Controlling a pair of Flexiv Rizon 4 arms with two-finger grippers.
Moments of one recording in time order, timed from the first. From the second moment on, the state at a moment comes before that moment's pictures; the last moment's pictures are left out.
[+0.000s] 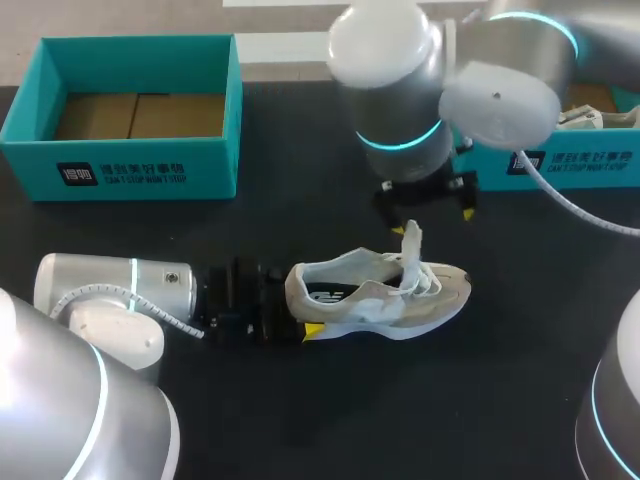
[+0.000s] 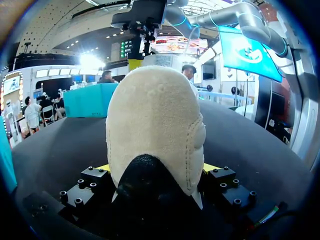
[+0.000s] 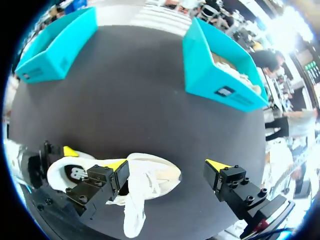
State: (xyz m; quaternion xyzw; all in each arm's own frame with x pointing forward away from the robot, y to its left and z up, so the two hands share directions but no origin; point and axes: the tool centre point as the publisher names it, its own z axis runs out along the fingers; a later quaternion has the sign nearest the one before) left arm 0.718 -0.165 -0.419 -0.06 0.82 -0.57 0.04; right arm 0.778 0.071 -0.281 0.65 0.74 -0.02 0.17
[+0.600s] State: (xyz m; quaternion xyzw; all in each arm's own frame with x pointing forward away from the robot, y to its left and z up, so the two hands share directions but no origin) left arm 0.718 -0.165 -0.419 -0.06 0.82 -0.57 0.04; right arm 0.752 0.155 -0.227 0.42 0.90 0.04 0.09
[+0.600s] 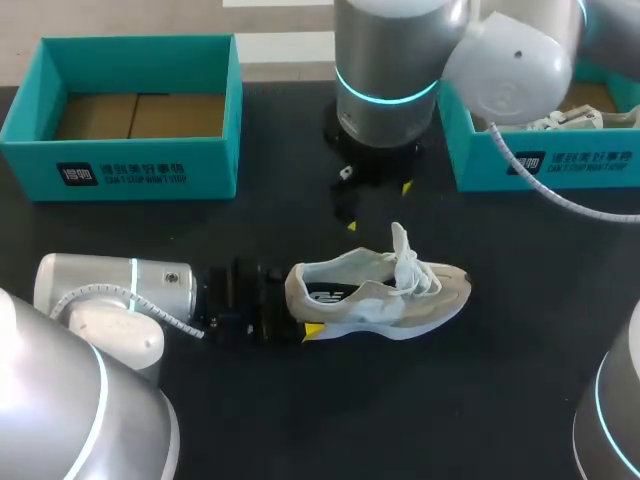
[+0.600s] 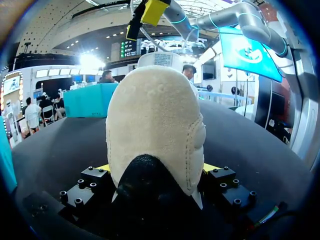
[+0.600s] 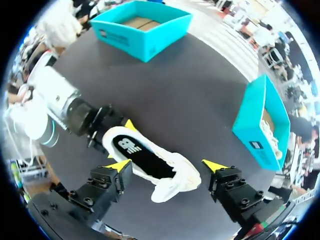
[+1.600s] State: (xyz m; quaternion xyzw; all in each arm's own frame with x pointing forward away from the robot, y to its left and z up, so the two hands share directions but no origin) left arm 0.718 -0.165 -0.419 -0.06 0.82 -0.57 0.04; right arm 0.737 0.169 -0.220 0.13 0.99 -0.02 0.01
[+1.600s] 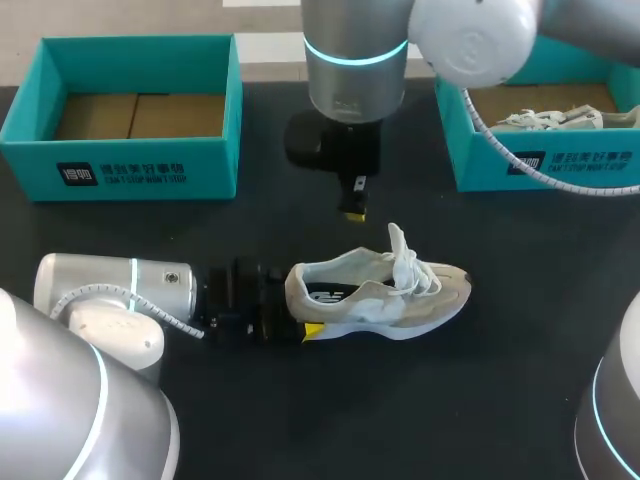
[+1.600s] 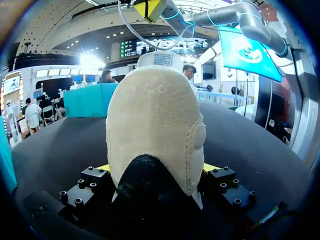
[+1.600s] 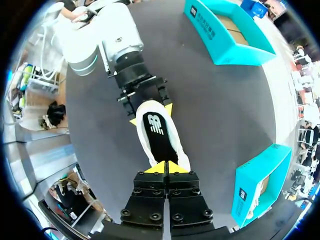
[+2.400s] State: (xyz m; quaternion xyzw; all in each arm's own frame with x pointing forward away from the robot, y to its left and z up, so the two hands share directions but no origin) left arm 0.718 -0.165 -0.419 -0.06 0.82 -0.57 0.04; right arm 0.721 0.191 -0.305 0.05 0.99 -0.07 0.07
